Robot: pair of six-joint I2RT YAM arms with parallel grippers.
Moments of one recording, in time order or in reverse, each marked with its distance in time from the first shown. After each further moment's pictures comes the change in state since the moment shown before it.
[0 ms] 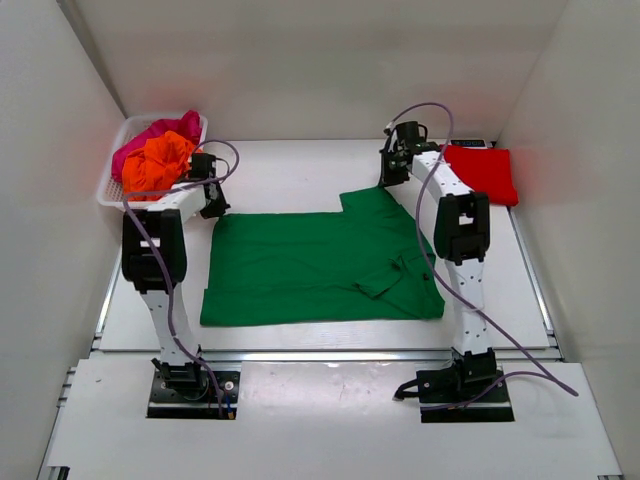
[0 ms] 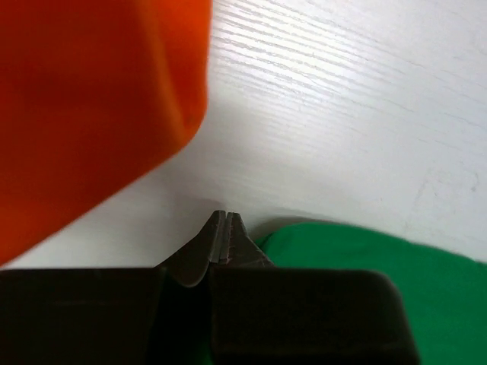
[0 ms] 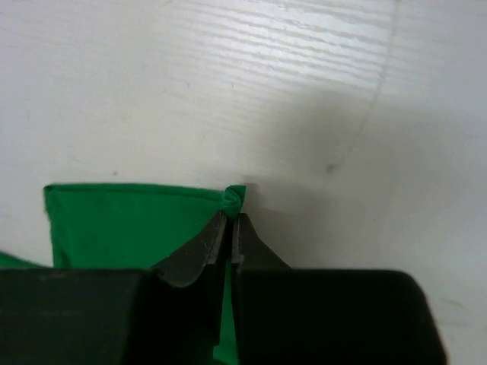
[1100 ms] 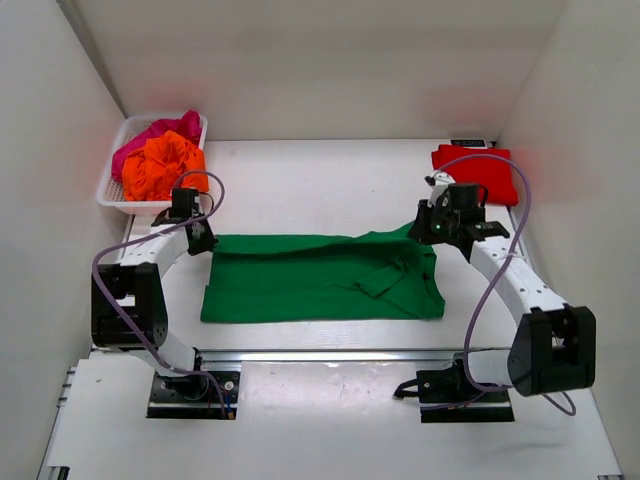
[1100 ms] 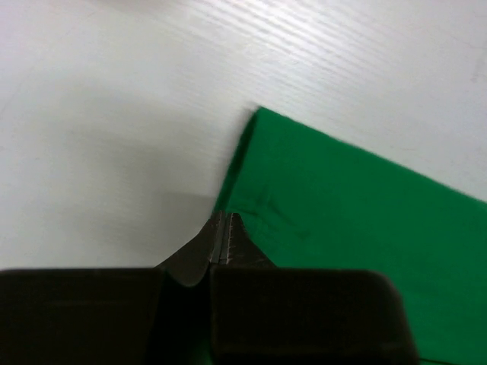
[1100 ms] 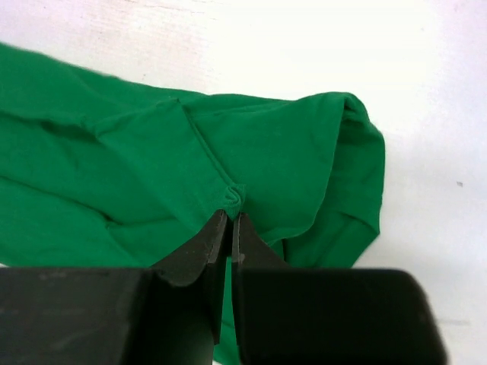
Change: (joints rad) left arm 0.040 -0.491 -0.510 0.018 0.057 -0.013; right arm -0.039 -1.203 -1.312 0.293 -0.094 -0.024
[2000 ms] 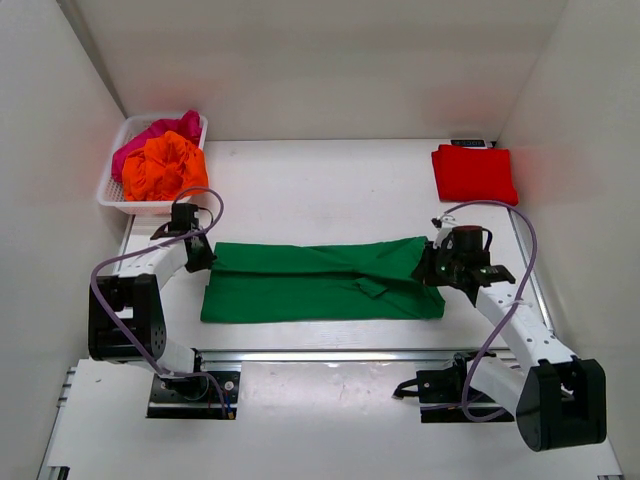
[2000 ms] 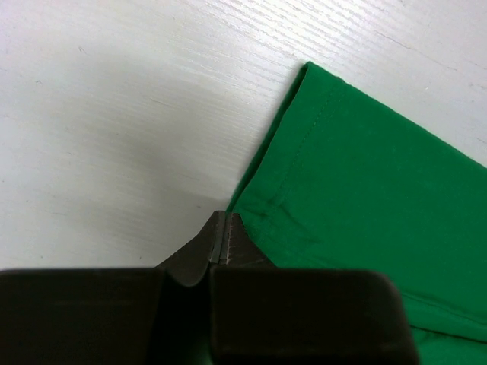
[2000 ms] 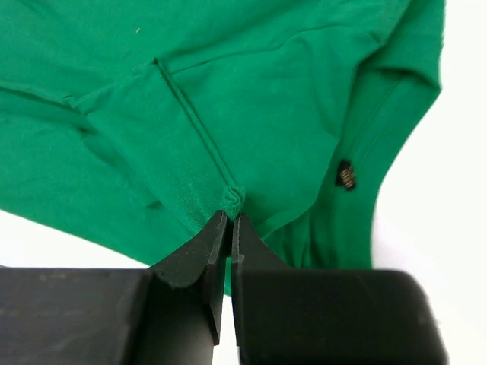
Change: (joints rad) left arm 0.015 -0.074 -0.127 -0.031 -0.009 0.002; right arm -0.016 -0.281 -0.330 -0.026 -0.012 0.069
